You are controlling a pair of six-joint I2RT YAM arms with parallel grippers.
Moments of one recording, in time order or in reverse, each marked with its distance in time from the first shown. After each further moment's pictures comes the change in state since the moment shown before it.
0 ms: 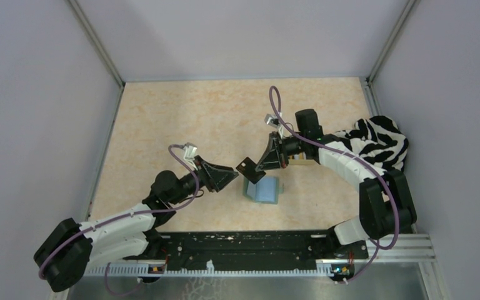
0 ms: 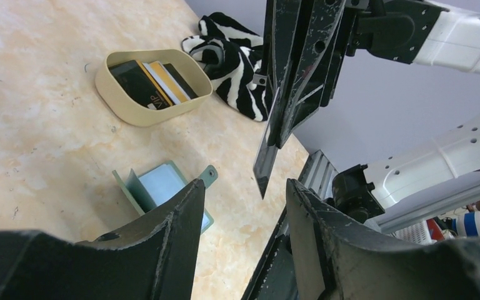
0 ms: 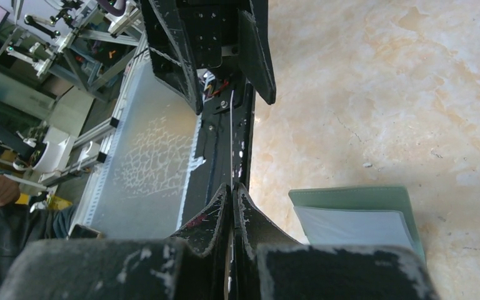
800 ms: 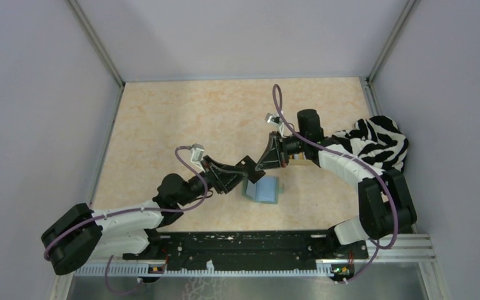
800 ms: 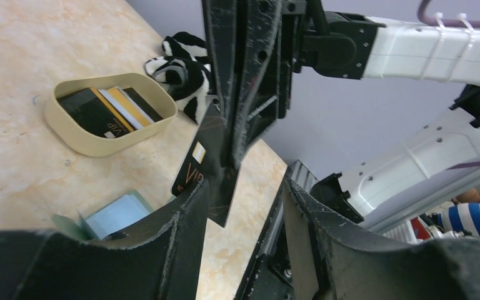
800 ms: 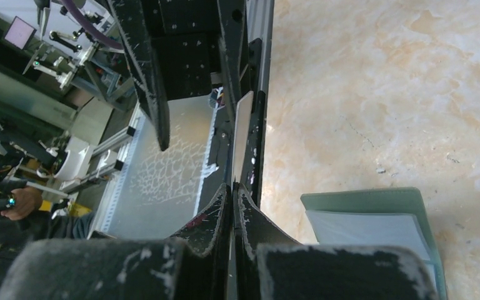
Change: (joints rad) left arm -0.140 0.137 0.031 0.211 -0.089 0.034; right arm -0.010 -0.001 -0.055 0.228 -0.040 0.225
